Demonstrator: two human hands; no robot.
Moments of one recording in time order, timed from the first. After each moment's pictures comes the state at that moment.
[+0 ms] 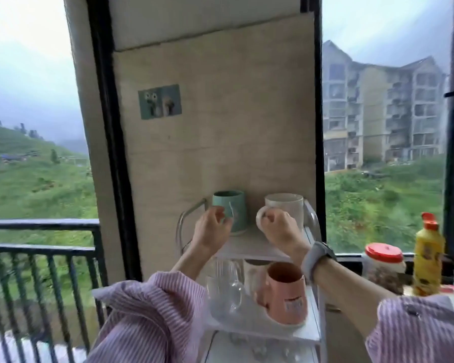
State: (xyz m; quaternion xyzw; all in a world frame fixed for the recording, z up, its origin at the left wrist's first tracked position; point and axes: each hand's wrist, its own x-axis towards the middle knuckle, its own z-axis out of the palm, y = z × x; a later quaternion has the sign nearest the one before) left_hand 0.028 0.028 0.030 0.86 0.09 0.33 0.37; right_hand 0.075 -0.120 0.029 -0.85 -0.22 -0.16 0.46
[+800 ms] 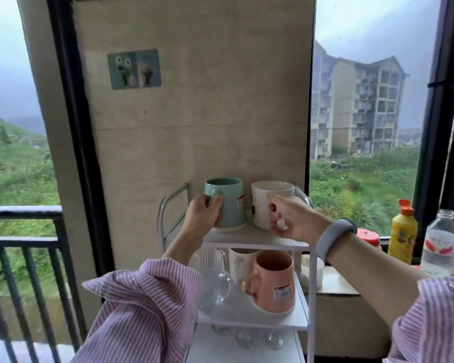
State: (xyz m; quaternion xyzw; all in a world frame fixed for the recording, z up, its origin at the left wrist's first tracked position) left_hand 0.077 0.042 0.015 0.76 0.03 0.28 0.58; right_hand 0.095 -0.140 0.040 -0.72 -0.06 0.08 0.69
